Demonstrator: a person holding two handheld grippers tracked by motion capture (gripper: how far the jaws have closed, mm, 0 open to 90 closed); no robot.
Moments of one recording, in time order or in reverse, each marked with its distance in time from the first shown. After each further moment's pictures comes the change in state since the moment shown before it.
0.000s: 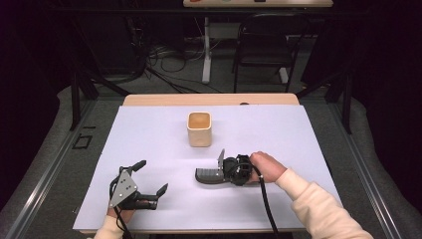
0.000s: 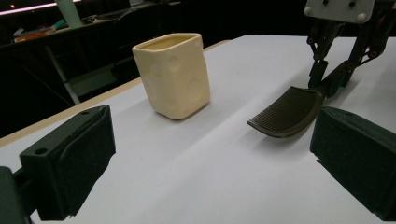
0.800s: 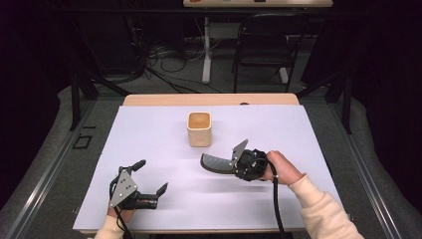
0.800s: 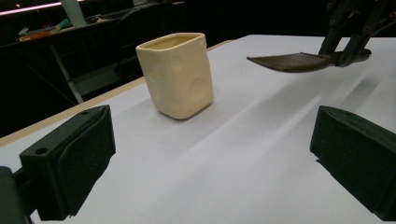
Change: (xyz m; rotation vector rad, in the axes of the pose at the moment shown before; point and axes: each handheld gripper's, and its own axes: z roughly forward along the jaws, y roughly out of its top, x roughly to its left) left arm 0.000 0.000 0.000 0.002 0.013 -0.004; right arm -0.001 -0.035 -0.035 -0.205 -0.042 0.181
